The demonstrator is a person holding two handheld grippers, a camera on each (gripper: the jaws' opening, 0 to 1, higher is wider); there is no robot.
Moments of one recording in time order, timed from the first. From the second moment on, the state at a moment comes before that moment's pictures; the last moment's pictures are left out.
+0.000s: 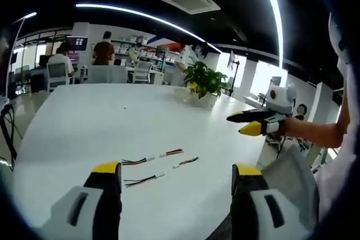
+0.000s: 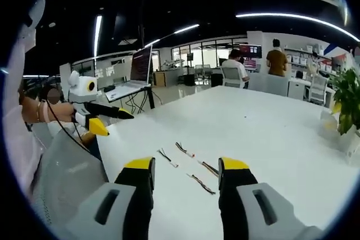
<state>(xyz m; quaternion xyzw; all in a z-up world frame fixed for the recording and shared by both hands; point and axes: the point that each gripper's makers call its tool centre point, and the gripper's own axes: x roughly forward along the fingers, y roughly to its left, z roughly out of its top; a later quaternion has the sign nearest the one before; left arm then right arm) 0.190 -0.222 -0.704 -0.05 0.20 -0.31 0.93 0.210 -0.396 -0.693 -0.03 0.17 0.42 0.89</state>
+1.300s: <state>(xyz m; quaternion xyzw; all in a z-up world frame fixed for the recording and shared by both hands) 0.235 -0.249 -0.709 -0.02 0.17 -0.38 0.91 0.273 -0.381 -0.716 -0.06 0.19 0.46 0.87</state>
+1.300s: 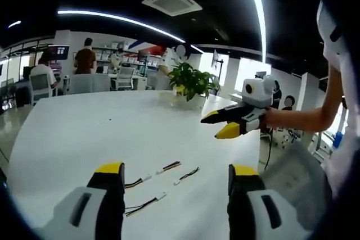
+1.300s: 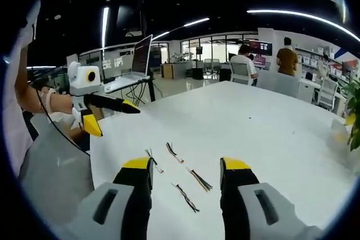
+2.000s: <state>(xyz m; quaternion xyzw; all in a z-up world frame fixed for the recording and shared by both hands) 0.234 -0.242 -0.733 -0.05 0.19 -0.39 0.90 0.267 -0.372 -0.735 -0.02 0.21 0.49 0.85</state>
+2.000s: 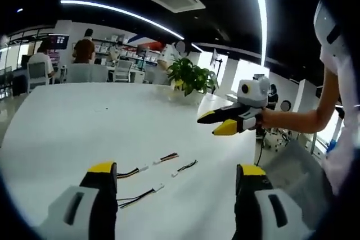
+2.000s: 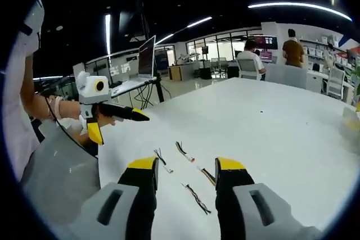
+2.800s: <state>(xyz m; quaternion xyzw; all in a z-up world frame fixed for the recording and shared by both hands) 0.256 -0.240 -0.764 -0.02 0.23 -0.41 0.88 0.285 -0.373 -0.758 -0.02 0.18 0.50 0.85</state>
